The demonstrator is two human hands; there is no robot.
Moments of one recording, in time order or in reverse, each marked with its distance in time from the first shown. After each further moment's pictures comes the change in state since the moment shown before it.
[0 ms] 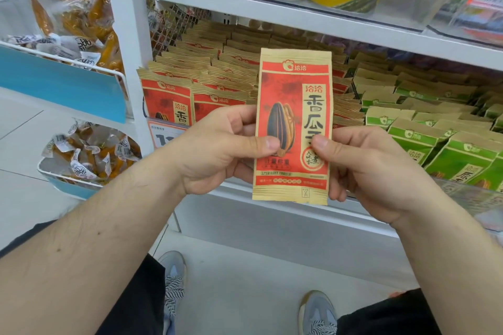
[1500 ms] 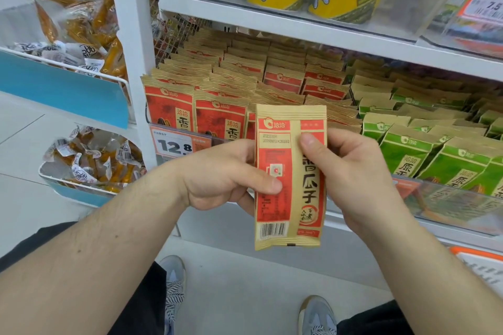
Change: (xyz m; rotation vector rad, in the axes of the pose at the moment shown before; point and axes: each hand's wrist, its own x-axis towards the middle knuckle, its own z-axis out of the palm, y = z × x) left_hand -0.001 -0.011 -0.005 0.135 -0.271 -0.218; right_hand 0.001 0.006 0.027 -0.120 0.329 -0.146
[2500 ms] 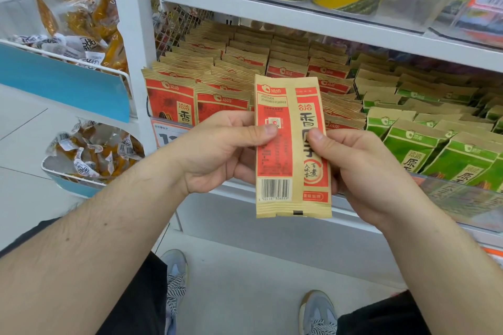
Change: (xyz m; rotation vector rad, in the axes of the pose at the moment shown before) left_hand -0.002 0.011 0.000 -0.211 0.245 0.129; right_hand 0.007 0.003 -0.013 0.070 -0.208 0.179
